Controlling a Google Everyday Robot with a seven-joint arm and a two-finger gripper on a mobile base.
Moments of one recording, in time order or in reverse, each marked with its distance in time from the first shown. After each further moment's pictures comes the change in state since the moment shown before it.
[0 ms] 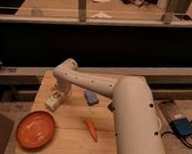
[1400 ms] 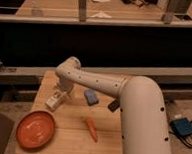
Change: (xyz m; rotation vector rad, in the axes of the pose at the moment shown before) arm 0.000 0.012 -0.024 0.007 0.016 0.038
